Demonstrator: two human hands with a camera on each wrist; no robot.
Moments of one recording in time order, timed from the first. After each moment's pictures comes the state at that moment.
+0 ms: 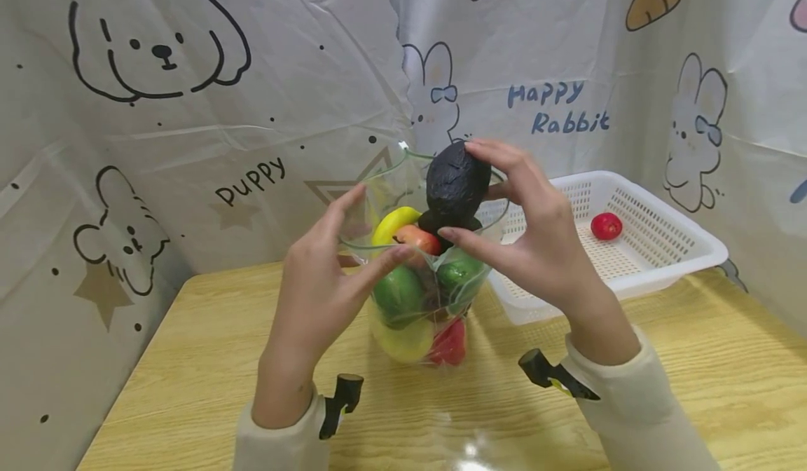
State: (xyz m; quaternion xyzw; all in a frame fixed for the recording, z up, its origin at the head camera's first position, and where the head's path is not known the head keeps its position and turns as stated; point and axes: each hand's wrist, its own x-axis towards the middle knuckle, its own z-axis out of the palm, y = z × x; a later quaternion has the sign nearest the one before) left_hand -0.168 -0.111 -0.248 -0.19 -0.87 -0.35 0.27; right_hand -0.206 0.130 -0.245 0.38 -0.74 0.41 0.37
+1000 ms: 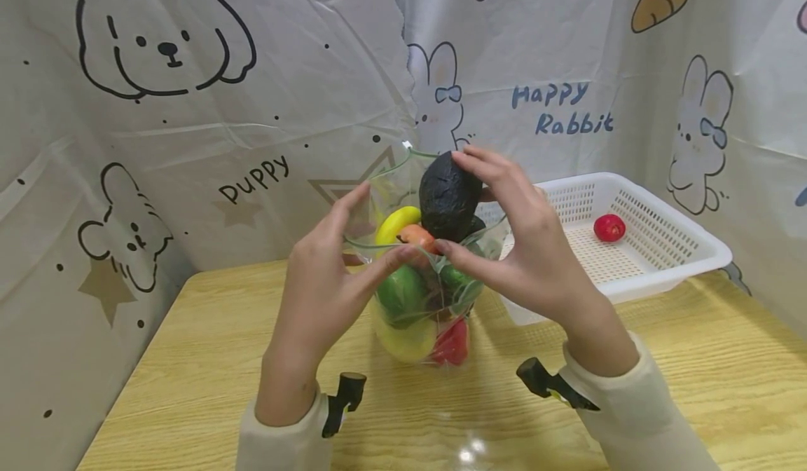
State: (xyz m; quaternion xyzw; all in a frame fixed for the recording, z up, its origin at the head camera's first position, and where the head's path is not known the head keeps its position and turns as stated) left_hand -0.168 -0.112 -0.247 -0.20 -0.88 -0.34 0.28; right_hand -0.196 0.121 -0.248 0.38 -0.77 0.39 0.34
